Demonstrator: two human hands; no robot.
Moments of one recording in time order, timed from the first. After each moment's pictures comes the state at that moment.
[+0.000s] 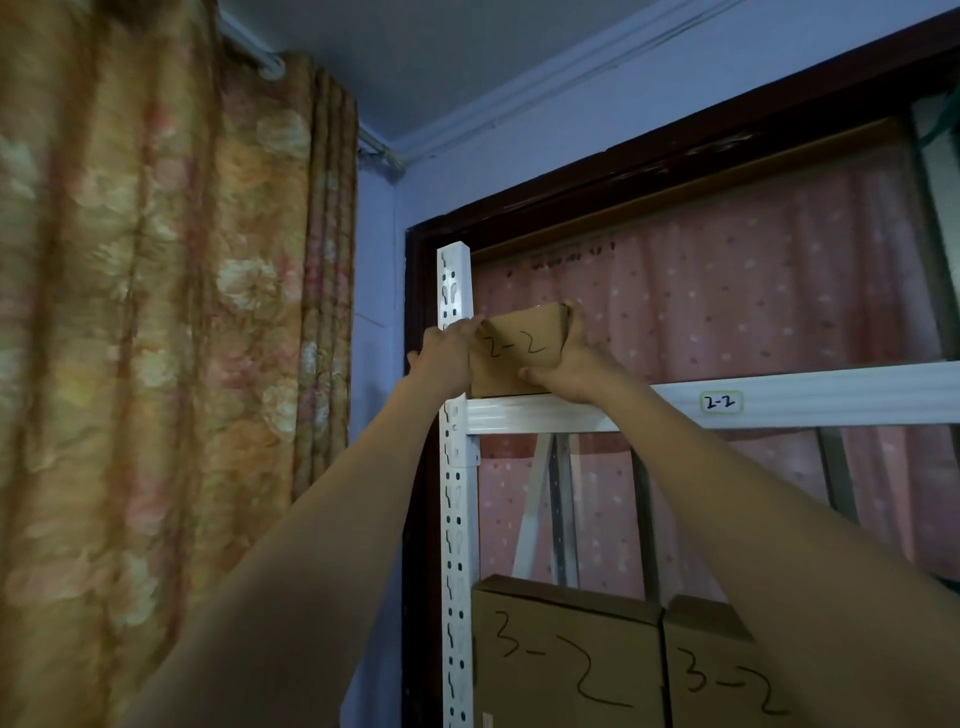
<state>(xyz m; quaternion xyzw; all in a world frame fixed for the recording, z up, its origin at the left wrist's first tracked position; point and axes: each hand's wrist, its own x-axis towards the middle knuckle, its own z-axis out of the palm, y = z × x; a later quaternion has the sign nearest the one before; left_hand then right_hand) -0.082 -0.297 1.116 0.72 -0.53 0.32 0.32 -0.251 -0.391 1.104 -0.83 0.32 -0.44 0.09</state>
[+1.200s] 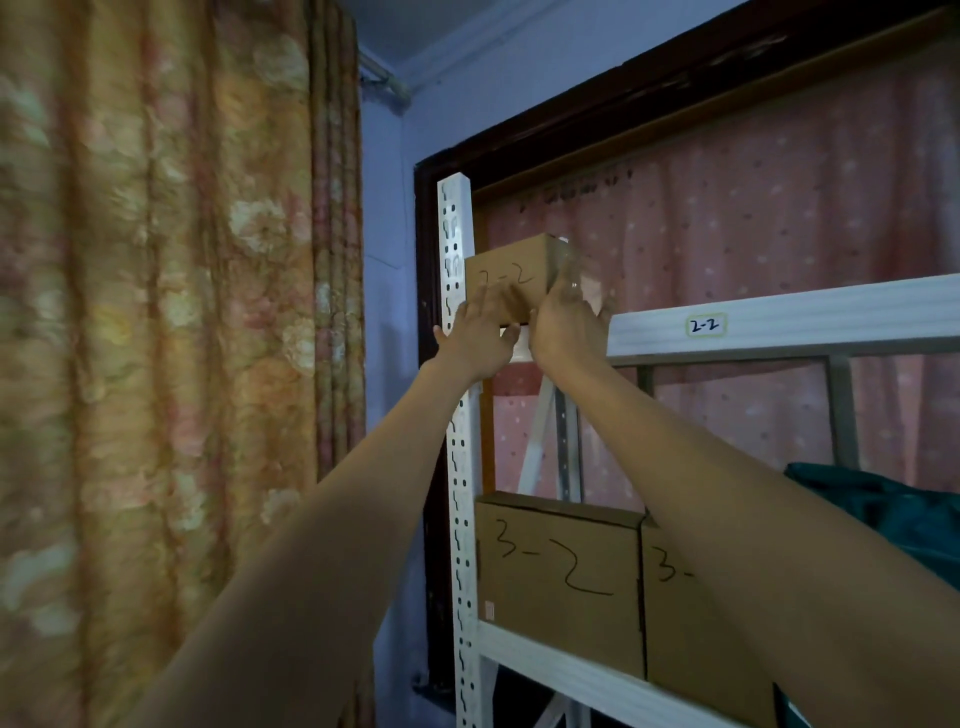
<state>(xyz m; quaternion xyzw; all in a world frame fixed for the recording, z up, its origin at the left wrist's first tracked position) -0.125 -0.305 1.057 0.73 -0.54 0.25 0.34 -0.236 -0.360 1.053 -0.76 0.33 -0.56 -0.04</state>
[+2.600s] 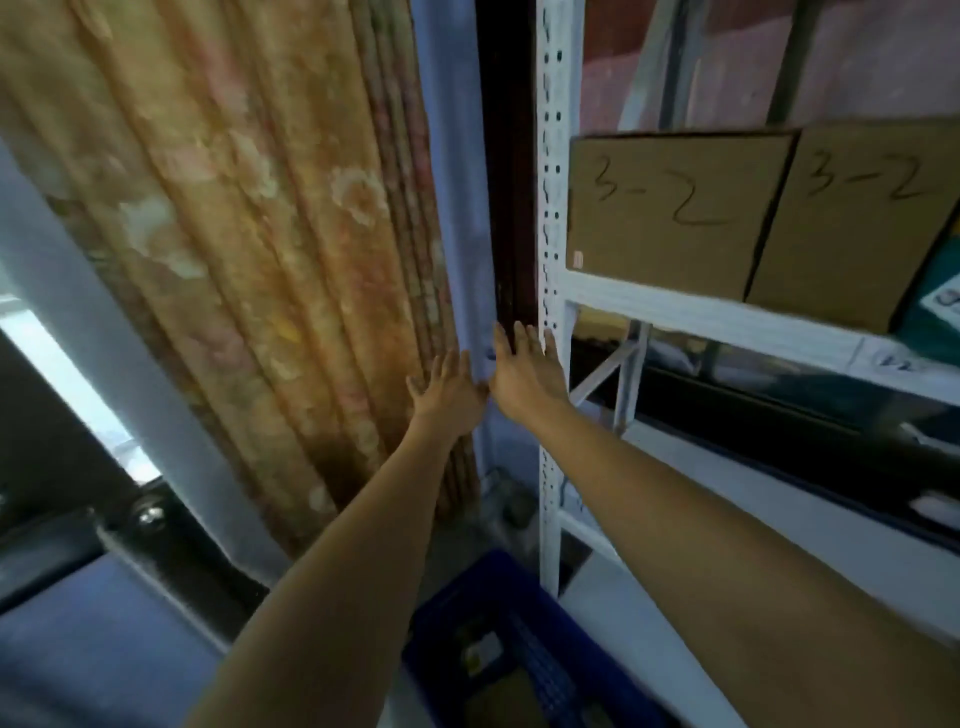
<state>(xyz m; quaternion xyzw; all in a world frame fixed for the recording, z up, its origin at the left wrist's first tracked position) -0.052 -0.162 0.604 0.92 -0.37 -0.06 0.13 -0.150 -0.238 0.629 -0.95 0.29 -0.11 0.02</state>
